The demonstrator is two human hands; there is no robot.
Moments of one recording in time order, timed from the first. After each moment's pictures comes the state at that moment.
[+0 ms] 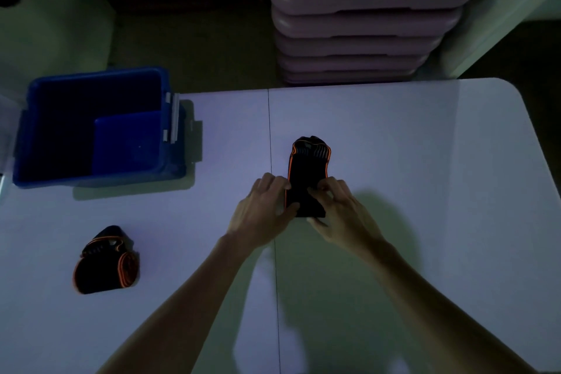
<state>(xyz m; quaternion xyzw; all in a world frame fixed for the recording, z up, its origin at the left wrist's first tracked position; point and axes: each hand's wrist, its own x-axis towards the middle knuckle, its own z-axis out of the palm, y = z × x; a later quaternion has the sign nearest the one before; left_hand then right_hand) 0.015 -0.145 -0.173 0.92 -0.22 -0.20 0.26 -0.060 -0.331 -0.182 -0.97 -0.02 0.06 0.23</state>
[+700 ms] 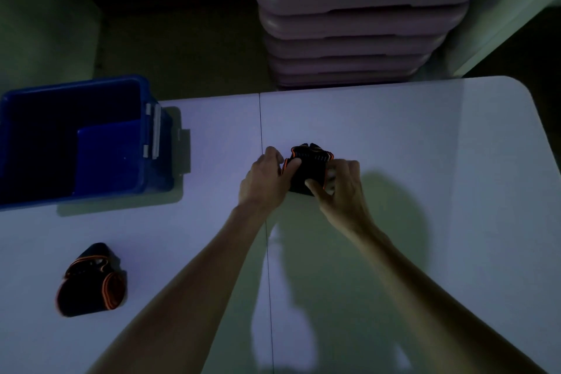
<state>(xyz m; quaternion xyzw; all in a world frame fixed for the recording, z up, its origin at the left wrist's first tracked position) 0.080 -0.203 -0.177 0.93 -0.06 -0.23 0.28 -0.010 -0.343 -0.190 -0.87 0.20 -0.02 0.45</state>
